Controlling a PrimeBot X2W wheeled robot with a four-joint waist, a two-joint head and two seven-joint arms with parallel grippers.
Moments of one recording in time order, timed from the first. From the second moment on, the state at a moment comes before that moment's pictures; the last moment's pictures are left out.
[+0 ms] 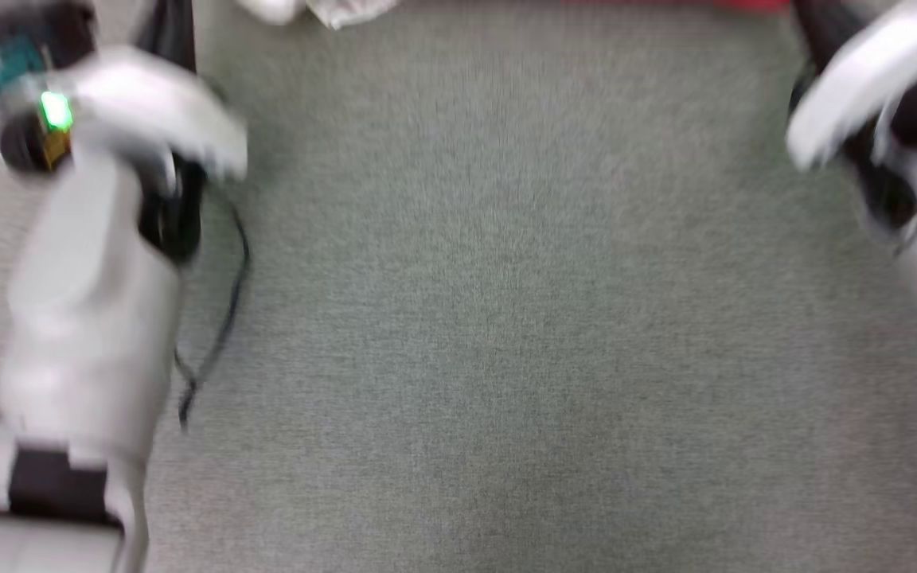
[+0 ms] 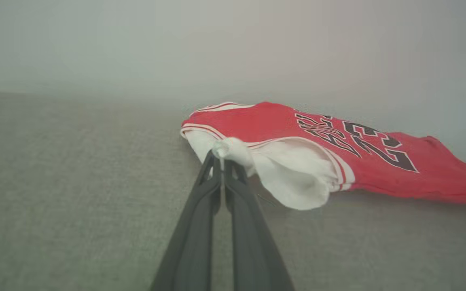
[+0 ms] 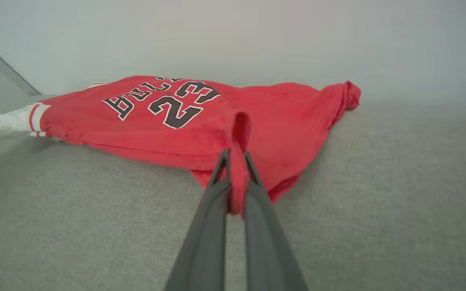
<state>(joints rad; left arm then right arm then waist) -1.05 0.24 -0.23 0.92 -0.56 -0.12 -0.26 -1.11 -0.37 0.61 0.83 0.83 0.13 -0.08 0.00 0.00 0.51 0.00</state>
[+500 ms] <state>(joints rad) -0.34 0.28 -0.16 0.51 -0.66 -0.02 -0.21 -0.58 -0.52 0.64 0.57 0.89 0.13 -0.13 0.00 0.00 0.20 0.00</state>
